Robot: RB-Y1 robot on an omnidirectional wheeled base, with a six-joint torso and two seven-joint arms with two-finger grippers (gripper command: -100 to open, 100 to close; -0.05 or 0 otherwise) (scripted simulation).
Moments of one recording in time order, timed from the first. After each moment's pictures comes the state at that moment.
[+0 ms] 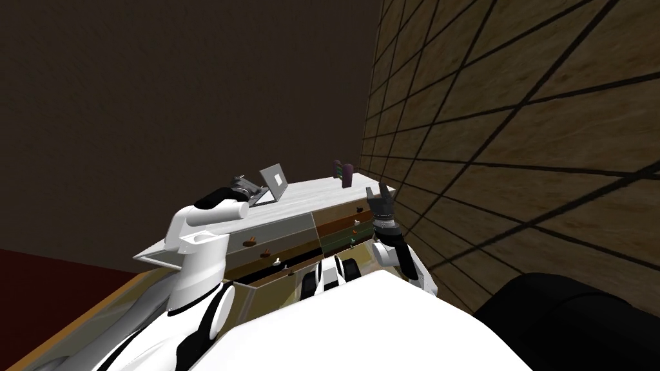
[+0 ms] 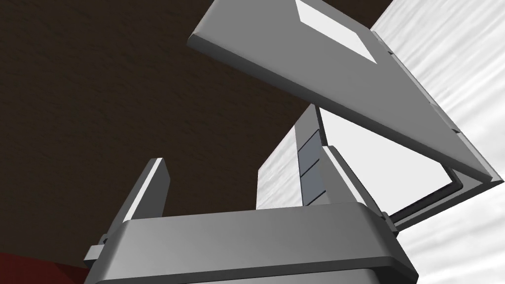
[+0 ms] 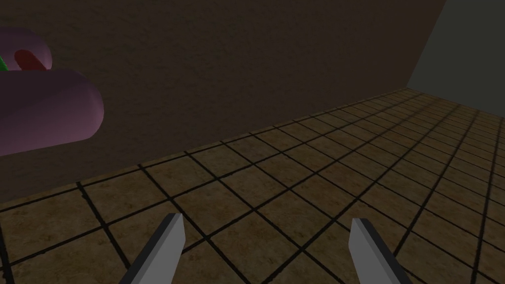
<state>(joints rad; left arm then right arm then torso) -0.45 0.48 0.26 -1.93 0.04 0.87 0.80 0.50 -0.01 -0.02 -2.30 0.04 -0.60 -0.07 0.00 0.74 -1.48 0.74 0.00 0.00</state>
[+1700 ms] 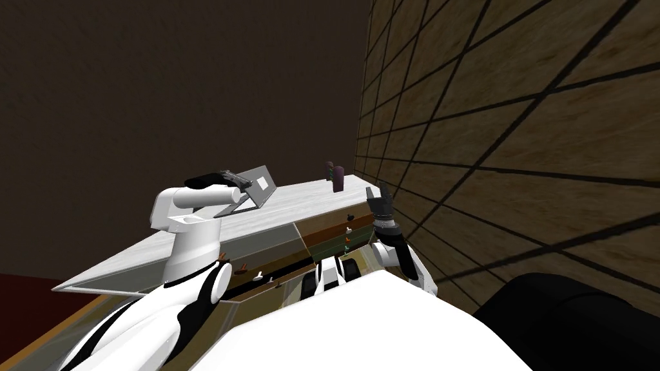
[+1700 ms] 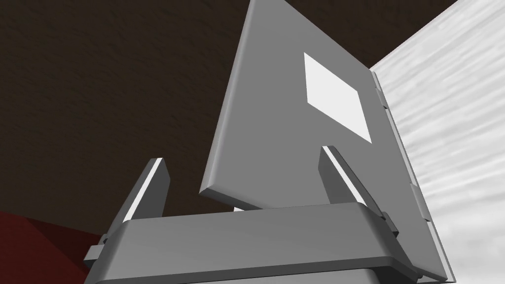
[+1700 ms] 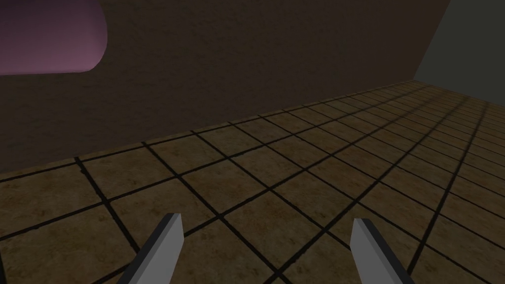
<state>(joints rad) -0.65 0.58 0.28 -1.75 -0.02 1.01 0.97 0.50 -0.01 -0.02 -2.30 0.04 -0.60 -0.07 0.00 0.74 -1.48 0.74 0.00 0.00</state>
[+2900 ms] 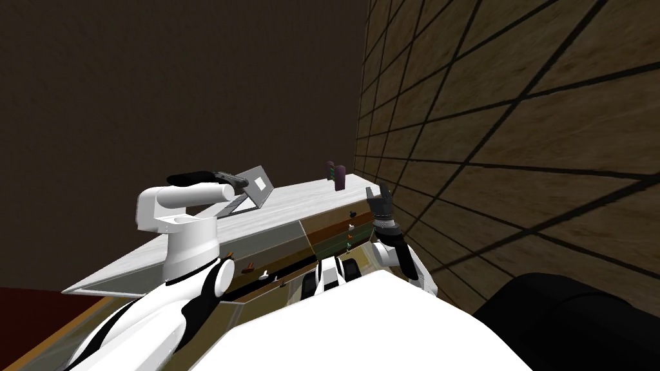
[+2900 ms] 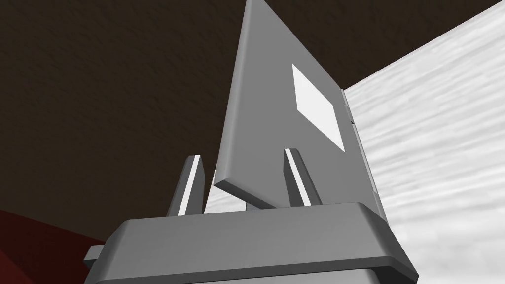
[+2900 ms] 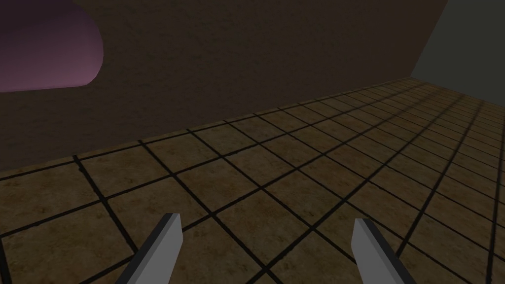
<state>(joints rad) -0.67 0.56 0.35 -1.77 0.02 1.09 1.08 0.50 -0.01 -0.02 -2.30 0.04 -0.60 -0.07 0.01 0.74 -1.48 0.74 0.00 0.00</state>
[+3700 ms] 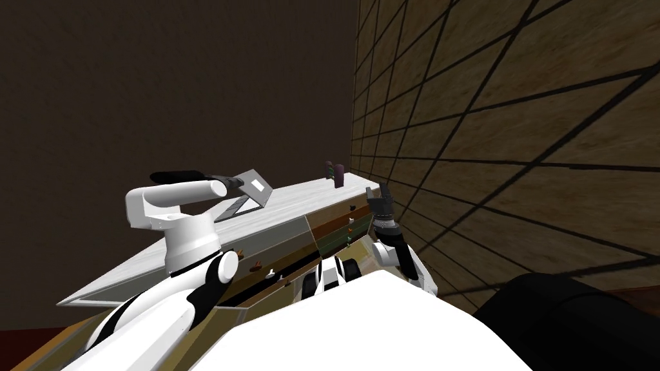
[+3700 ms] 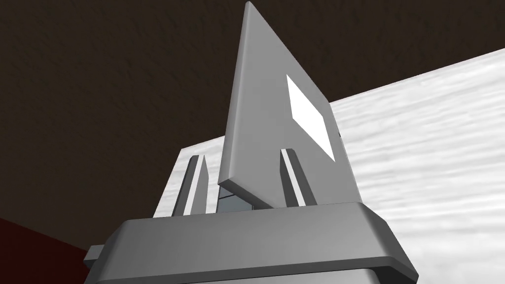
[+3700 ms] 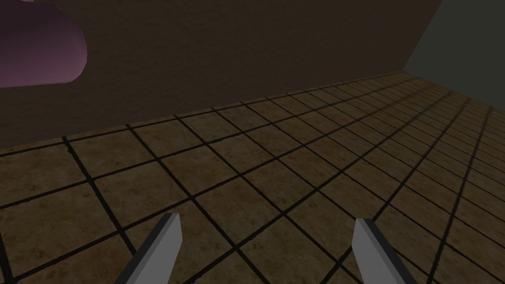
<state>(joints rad) -0.74 0.54 0.46 -1.65 0.04 1.11 1.23 0.50 -0.01 -0.02 -2.30 0.04 -0.60 -0.07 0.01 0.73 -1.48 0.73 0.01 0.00</state>
